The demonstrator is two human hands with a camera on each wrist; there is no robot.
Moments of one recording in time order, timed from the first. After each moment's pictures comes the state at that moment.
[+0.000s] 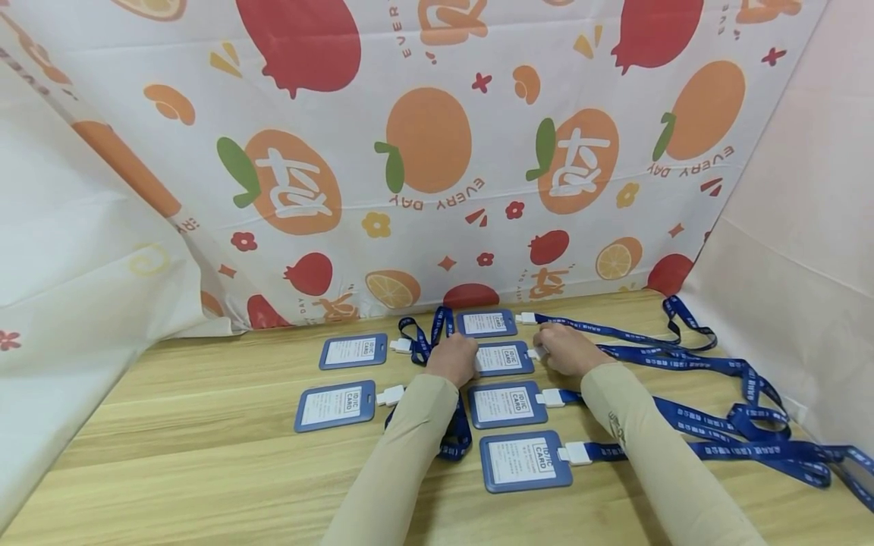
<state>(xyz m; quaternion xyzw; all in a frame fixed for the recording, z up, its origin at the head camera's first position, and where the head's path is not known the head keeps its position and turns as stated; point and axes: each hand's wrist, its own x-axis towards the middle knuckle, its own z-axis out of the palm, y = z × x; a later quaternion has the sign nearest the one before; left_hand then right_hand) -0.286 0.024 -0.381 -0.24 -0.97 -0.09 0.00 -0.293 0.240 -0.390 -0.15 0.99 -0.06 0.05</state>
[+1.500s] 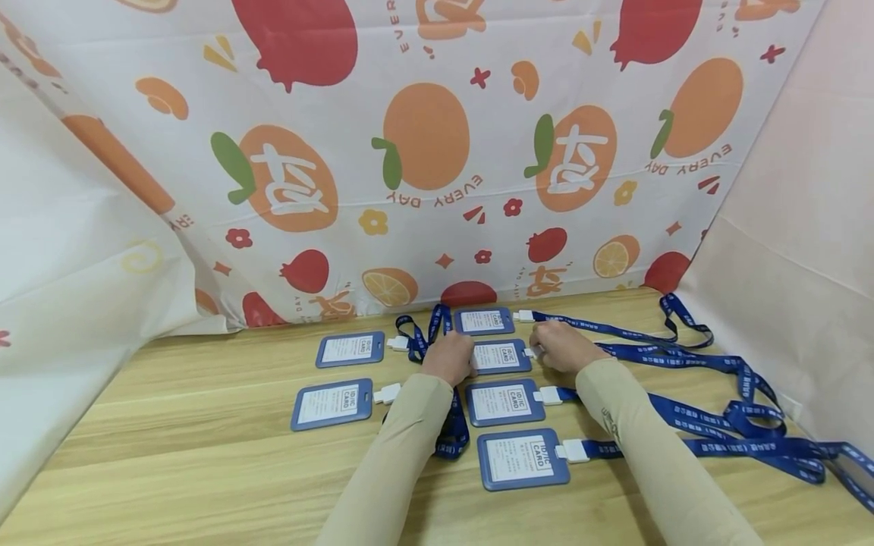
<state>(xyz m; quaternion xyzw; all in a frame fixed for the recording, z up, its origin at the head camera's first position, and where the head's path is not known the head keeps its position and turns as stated) -0.292 0.023 -0.387 -0.24 -0.96 -0.11 0.01 -0.294 0.240 -0.386 -0.18 0.98 -0.05 0.04</state>
